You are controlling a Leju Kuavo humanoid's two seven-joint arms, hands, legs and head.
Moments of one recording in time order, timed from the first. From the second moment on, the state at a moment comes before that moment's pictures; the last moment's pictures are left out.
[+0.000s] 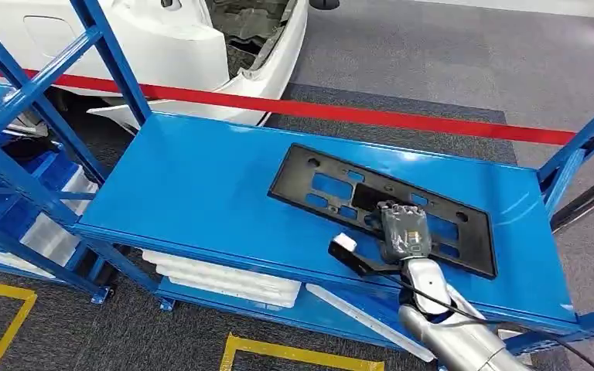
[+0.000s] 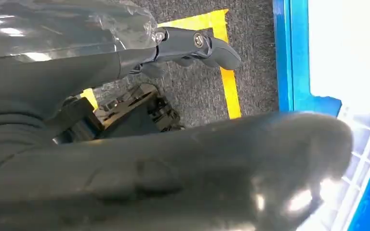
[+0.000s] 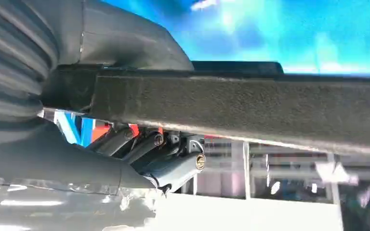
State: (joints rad) left arm -0.15 -0.03 -1.06 -0.30 1.00 0.22 -0.37; right arm -0.21 -0.33 0.58 -1.28 1.08 -0.50 0.40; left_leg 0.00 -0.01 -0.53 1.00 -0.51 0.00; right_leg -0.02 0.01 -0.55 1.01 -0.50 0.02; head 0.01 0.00
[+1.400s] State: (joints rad) left arm -0.15 -0.03 -1.06 -0.30 1.02 0.21 -0.43; right arm -0.15 -0.32 0.52 -2.00 1.32 -0.27 0.39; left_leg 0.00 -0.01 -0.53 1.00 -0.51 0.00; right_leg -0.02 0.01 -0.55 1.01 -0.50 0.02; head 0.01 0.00
